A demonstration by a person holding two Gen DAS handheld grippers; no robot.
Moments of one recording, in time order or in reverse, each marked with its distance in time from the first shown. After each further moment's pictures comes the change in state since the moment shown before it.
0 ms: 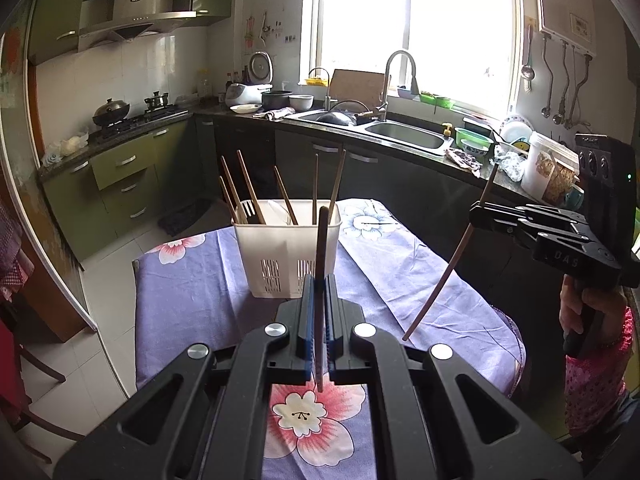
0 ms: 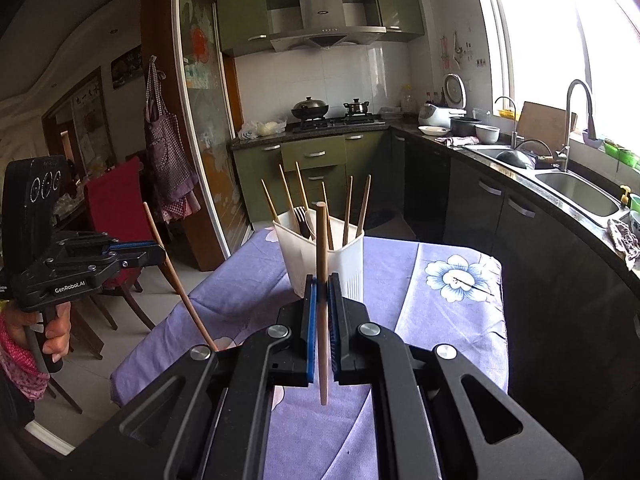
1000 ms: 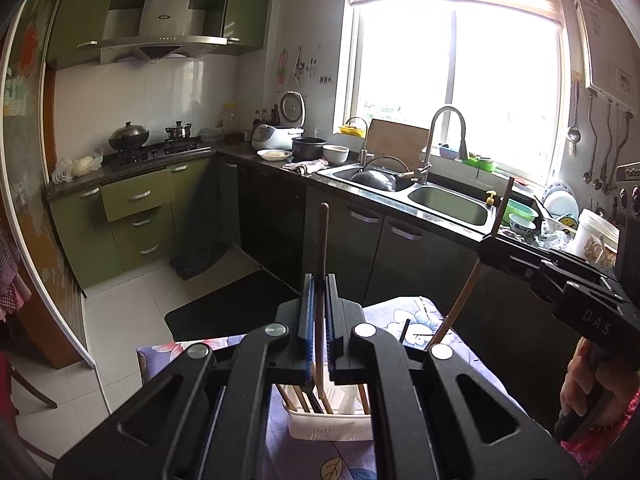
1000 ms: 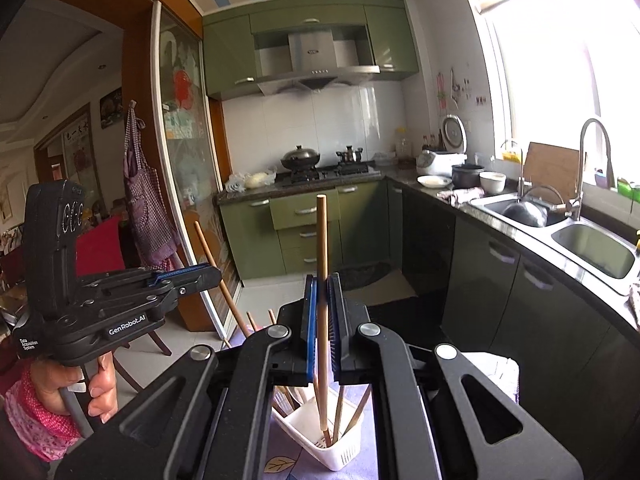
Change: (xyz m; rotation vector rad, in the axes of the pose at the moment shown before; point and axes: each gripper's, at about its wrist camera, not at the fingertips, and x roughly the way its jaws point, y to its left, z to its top) left arm 0.111 0.076 0.136 -0.084 -0.136 0.055; right arm 0.129 -0.014 0.161 0.035 -0.128 -0.027
